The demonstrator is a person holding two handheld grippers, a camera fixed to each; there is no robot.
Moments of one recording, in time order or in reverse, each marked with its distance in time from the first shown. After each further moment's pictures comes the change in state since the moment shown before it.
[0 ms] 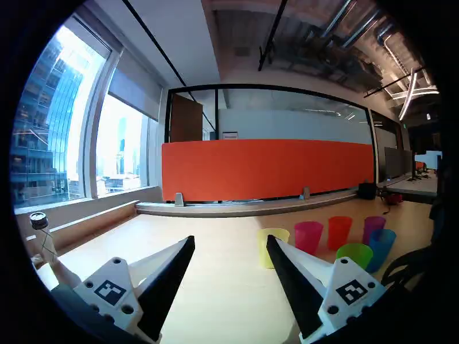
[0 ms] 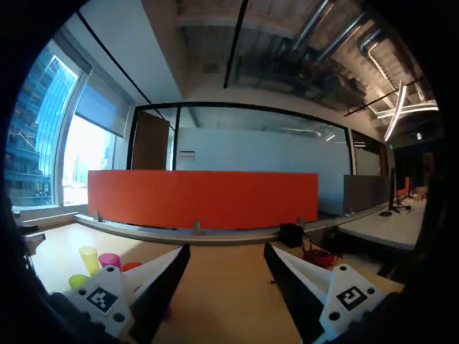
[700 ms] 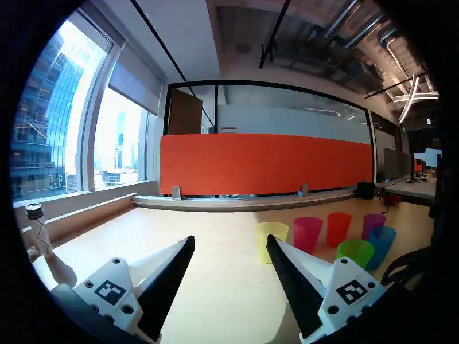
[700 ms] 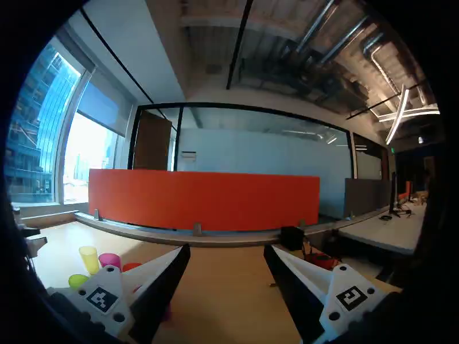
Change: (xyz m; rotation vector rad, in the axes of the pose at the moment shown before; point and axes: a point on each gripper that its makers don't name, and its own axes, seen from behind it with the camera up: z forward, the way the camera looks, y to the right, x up) left arm -0.013 0.003 0.004 -0.016 -0.020 -0.025; right arm 0.005 -0.004 0.002 0.006 0.007 -0.017
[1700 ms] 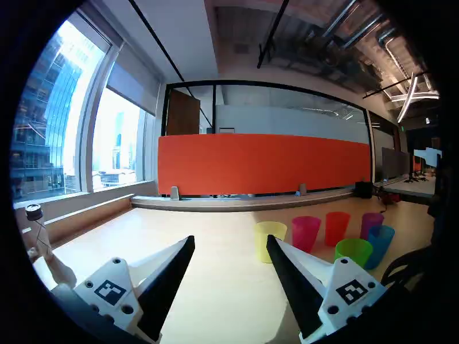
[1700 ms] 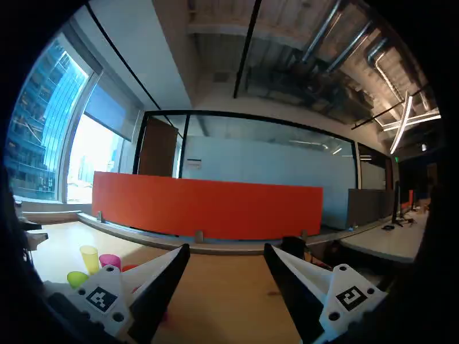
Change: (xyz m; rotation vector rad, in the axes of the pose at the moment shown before) left arm -0.001 0.000 -0.002 -0.011 0.001 0.005; right arm 0.008 0.007 -0.004 0.038 0.060 -0.029
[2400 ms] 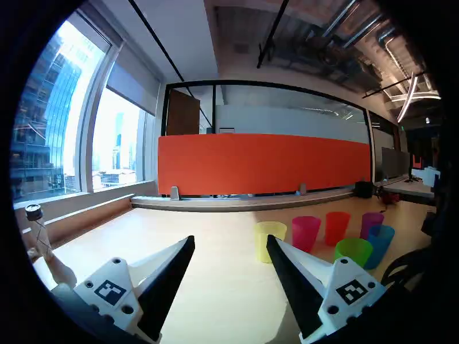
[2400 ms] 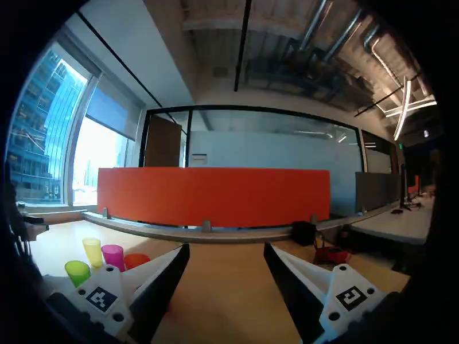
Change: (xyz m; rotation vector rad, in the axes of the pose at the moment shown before) left arm 0.000 0.001 0.000 0.000 0.000 0.001; right arm -0.058 -0.004 0.009 0.040 -0.037 0.058
